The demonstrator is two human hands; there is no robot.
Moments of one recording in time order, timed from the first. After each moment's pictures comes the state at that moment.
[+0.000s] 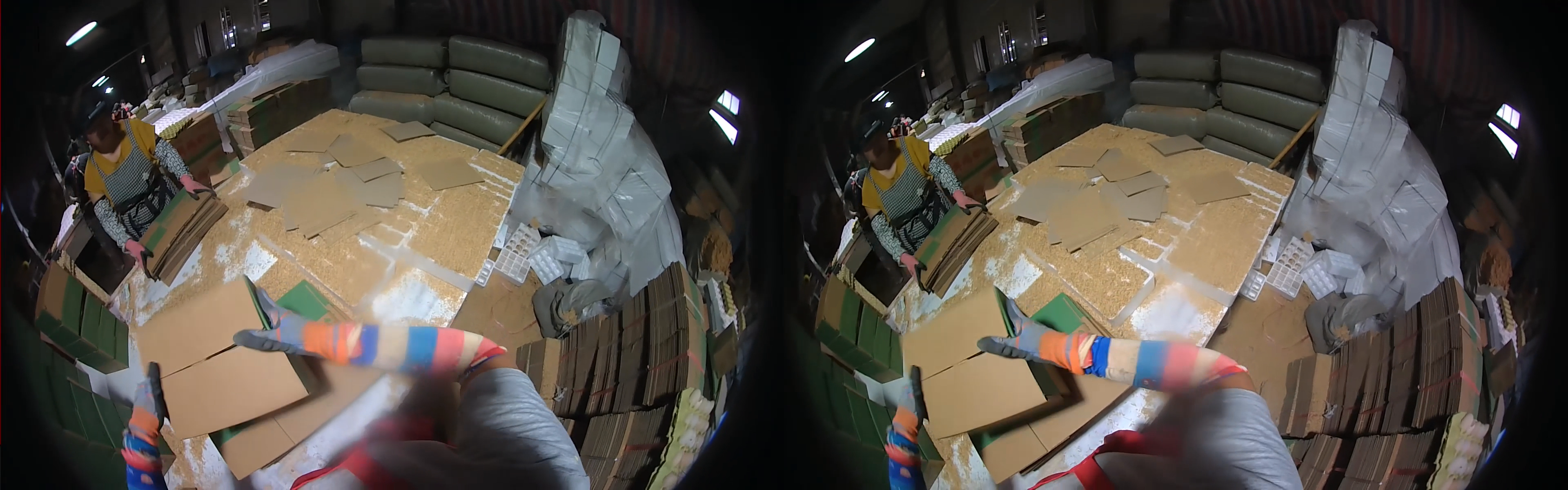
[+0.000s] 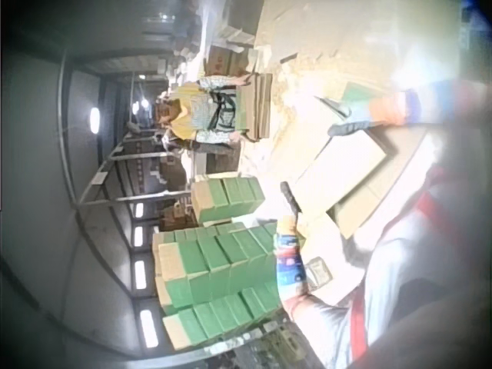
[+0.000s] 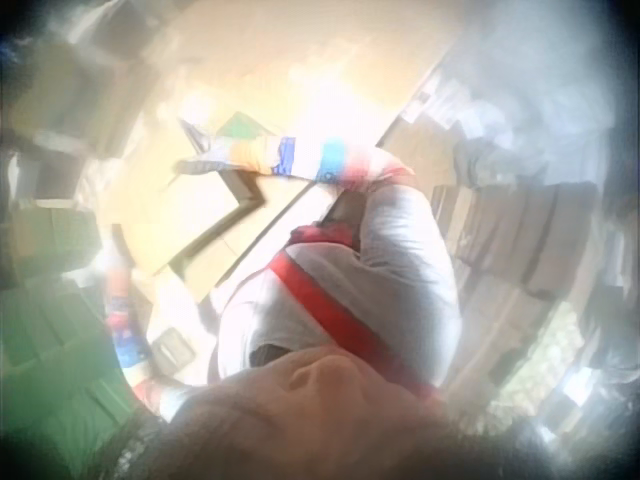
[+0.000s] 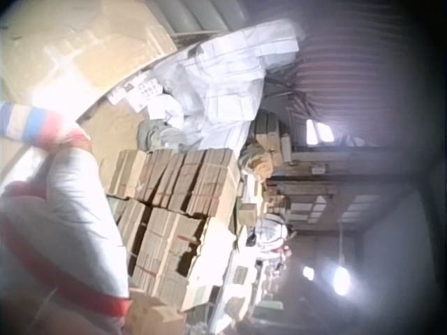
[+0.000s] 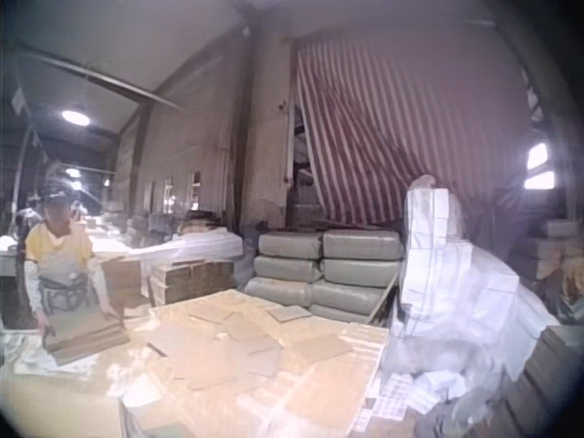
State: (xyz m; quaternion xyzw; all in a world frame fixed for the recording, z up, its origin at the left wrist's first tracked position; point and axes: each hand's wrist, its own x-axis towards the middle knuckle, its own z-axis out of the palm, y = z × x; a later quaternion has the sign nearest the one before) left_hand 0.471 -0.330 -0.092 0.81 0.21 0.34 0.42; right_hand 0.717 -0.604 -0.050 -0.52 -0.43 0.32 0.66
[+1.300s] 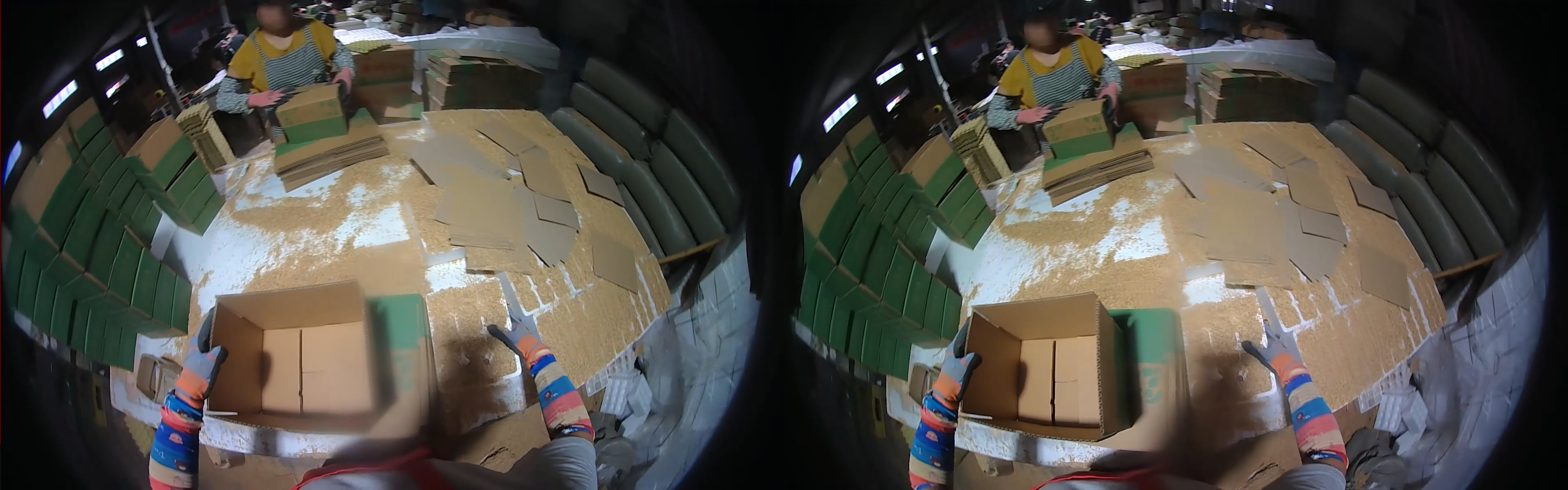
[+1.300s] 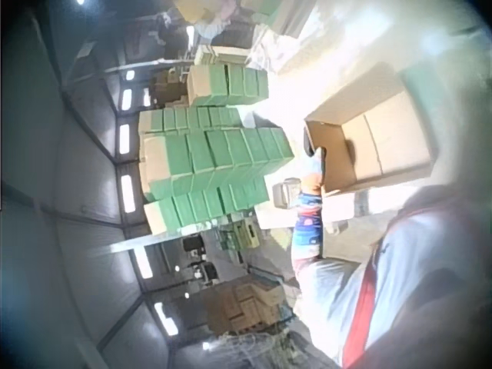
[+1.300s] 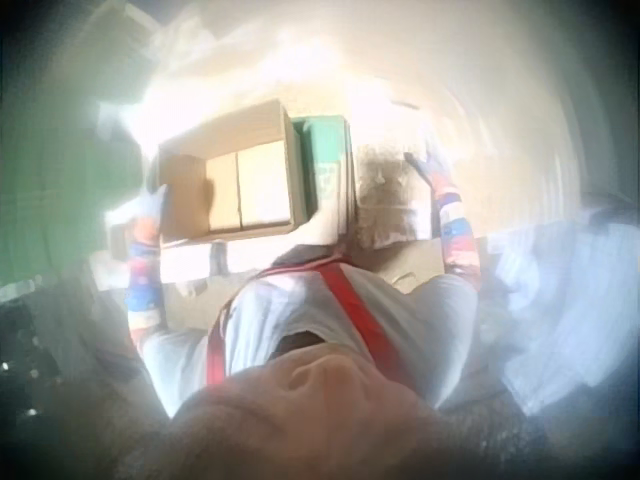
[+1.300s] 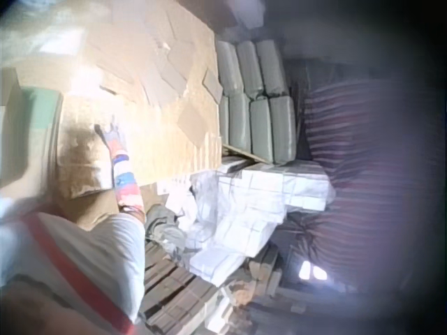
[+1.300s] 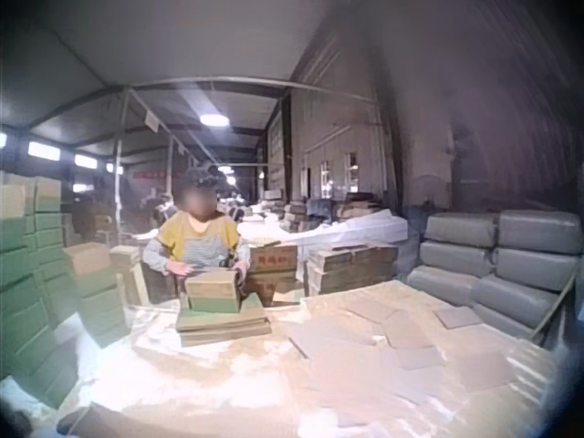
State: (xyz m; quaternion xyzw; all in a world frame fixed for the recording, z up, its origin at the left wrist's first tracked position) left_hand 0.480 -0.434 -0.057 0.73 0.42 0.25 0.47; right_hand 0.993 -0.742 -0.243 -0.85 -0.33 0.30 0.27
